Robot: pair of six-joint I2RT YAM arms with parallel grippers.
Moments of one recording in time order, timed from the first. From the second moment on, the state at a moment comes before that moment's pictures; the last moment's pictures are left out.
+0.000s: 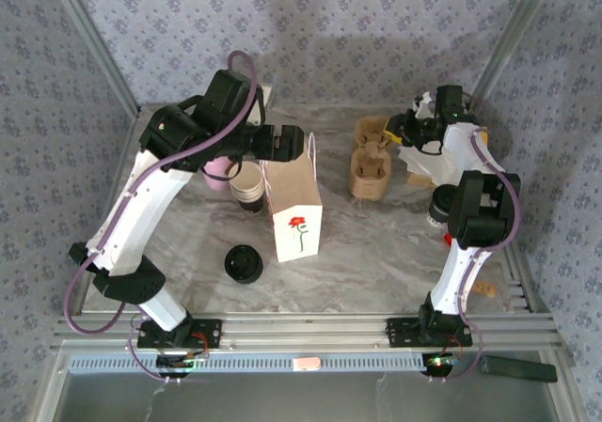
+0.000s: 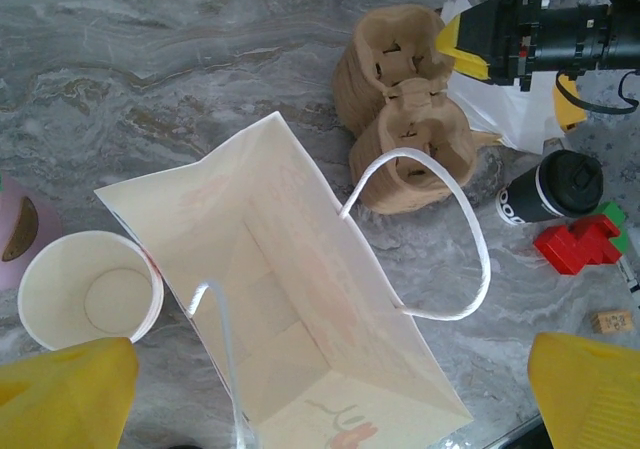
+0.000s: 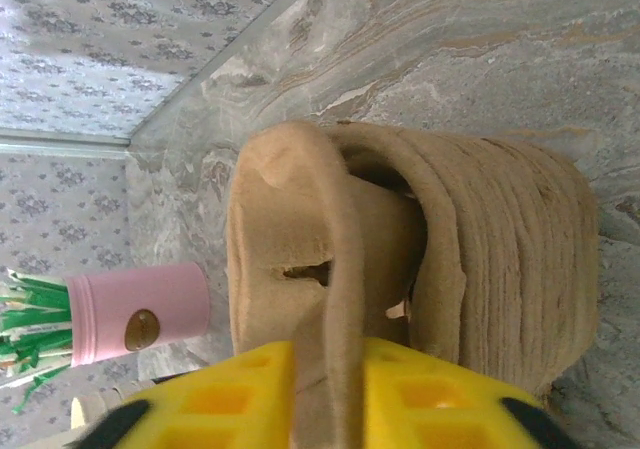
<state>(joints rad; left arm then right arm) -0.77 1.63 2.26 -1.38 -0.07 -0.48 -0.09 1.95 1.64 -0.58 -0.73 0.48</state>
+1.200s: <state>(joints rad) -0.77 1.44 2.30 -1.39 0.00 -0.45 0.00 1.47 1.81 -0.77 -0.85 0.58</state>
